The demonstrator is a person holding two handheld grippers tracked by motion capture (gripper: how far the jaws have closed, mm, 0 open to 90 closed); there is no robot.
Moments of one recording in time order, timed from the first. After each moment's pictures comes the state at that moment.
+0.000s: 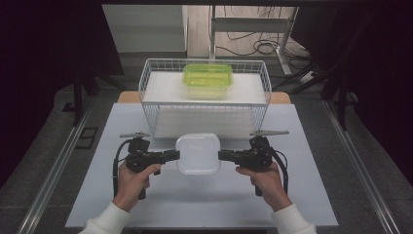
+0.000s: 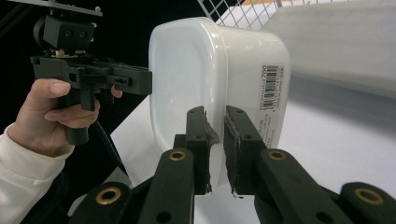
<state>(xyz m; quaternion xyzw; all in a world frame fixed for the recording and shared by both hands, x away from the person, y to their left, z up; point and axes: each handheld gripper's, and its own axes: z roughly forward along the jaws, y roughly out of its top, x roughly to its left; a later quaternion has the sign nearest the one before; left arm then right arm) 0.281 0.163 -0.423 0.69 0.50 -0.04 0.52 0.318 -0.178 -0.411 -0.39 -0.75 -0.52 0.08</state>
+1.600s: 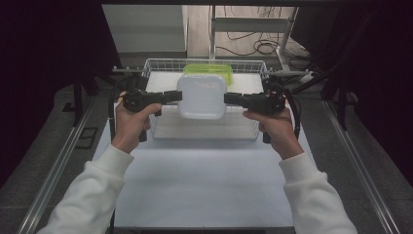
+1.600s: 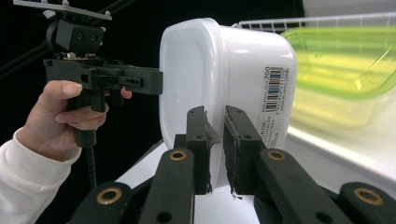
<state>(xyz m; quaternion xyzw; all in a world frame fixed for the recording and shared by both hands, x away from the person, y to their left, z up) 0.360 0.163 -0.294 0.69 0.45 0.03 0.56 0.380 -0.175 -0.281 -0.34 -0.74 -0.58 0.00</state>
